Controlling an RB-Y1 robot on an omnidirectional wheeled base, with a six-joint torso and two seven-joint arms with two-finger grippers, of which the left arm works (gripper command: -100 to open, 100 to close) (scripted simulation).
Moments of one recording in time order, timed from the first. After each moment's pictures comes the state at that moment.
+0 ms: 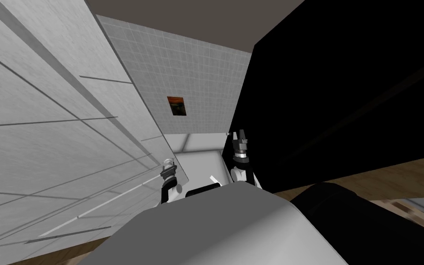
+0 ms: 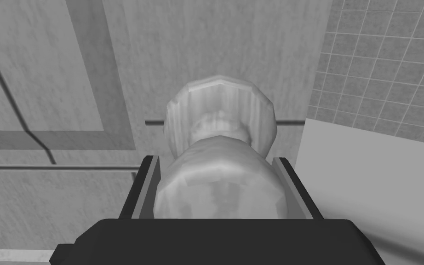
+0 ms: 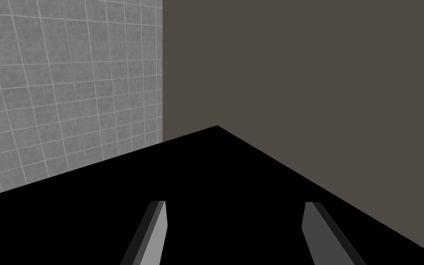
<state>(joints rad) -0.06 0.04 -0.01 -0.75 0.63 -0.86 1.11</state>
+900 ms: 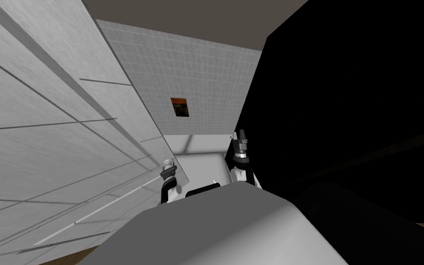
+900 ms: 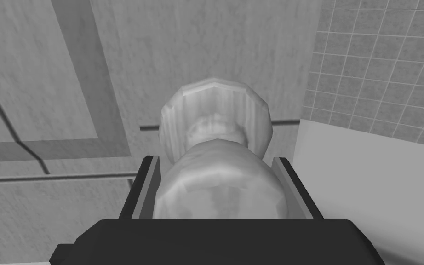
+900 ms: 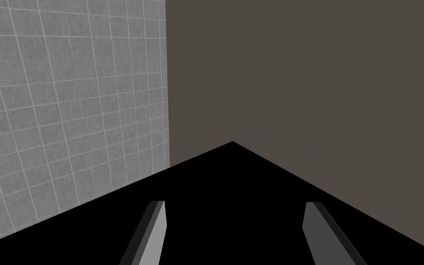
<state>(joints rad) -0.07 0.05 -0.02 -0.71 0.63 -0.88 1.12</state>
